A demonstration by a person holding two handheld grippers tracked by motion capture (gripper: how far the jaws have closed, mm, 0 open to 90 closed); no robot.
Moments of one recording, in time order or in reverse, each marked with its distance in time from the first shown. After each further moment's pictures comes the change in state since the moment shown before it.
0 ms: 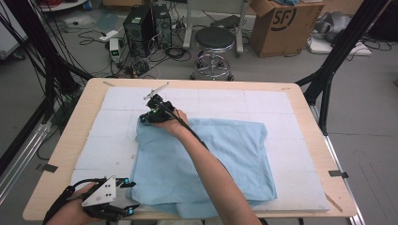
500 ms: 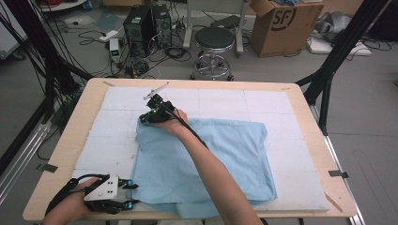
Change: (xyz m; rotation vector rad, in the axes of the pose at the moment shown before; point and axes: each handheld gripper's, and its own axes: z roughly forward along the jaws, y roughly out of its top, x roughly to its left) left arm 0.016 -0.010 0.003 0.004 -0.098 0.061; right arm 0.001 0.001 -0.002 0.002 0.007 -0.007
